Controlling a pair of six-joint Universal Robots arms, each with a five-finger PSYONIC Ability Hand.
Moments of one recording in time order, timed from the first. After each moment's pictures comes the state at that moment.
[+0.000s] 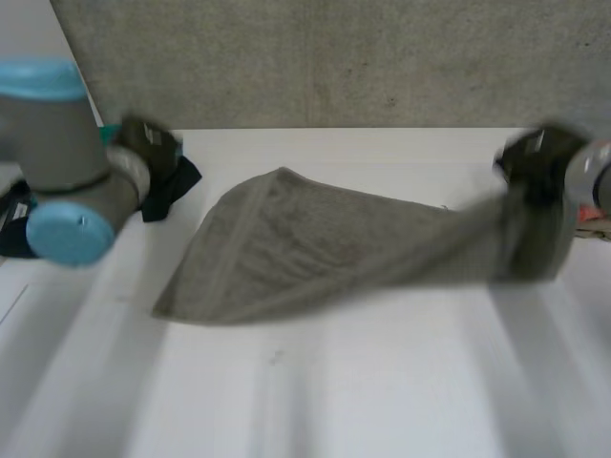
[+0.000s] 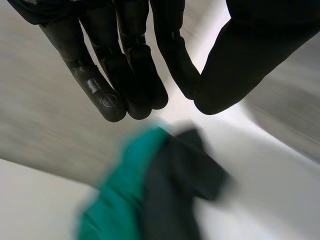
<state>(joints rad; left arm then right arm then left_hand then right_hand) 4.38 -2.24 -0.87 2.97 -1.64 3.89 1.70 -1.03 0.93 0.42 1.35 2.33 1.16 1.20 1.19 1.20 0.99 1.11 1.17 1.18 1.19 0.99</state>
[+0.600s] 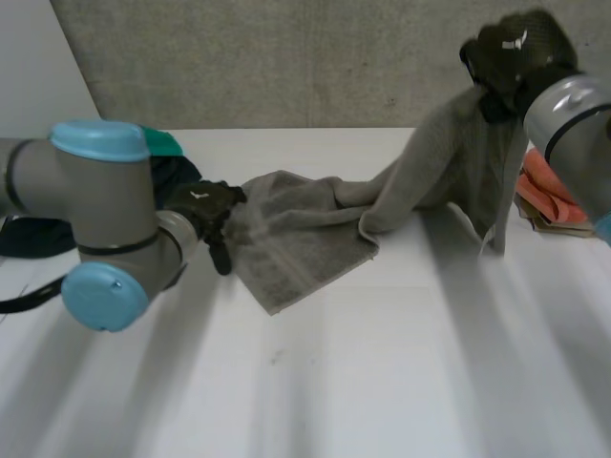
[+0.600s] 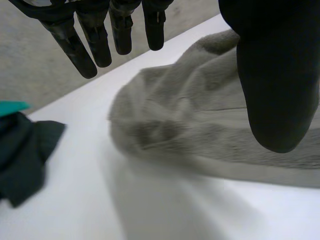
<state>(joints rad) 4.24 -2.20 -1.16 2.96 -1.61 3.32 1.90 -1.22 1.07 0.05 1.46 2.58 0.22 0.21 0.23 0.22 0.05 1.11 1.17 1.19 1.19 1.00</state>
